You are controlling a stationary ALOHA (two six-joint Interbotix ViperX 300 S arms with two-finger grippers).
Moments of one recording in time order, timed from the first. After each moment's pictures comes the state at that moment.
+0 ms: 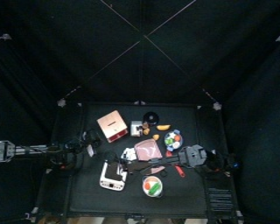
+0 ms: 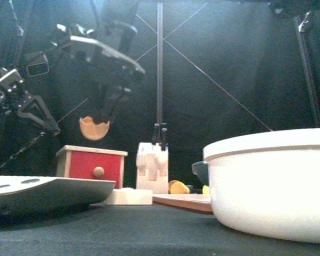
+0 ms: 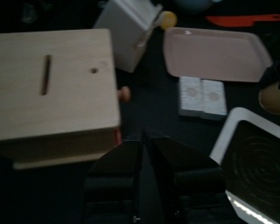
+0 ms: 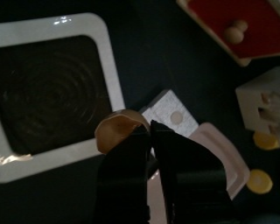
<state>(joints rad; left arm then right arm) 0.23 -0.84 1.31 1.27 0.23 -1.40 0.10 0.59 -0.47 -0.46 1.16 0.57</state>
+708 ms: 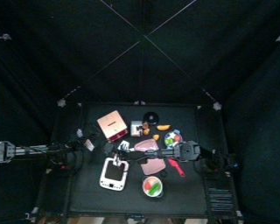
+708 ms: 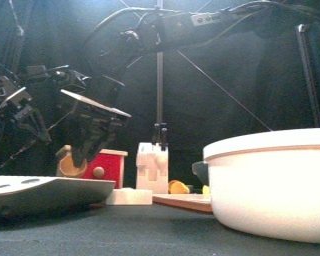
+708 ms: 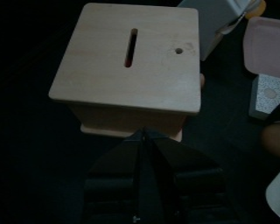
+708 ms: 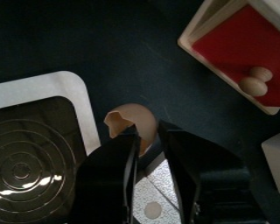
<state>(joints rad) 0.24 -0.84 1.31 1.21 0.45 -1.40 0.00 0.66 -0.42 -0.42 0.87 0.56</state>
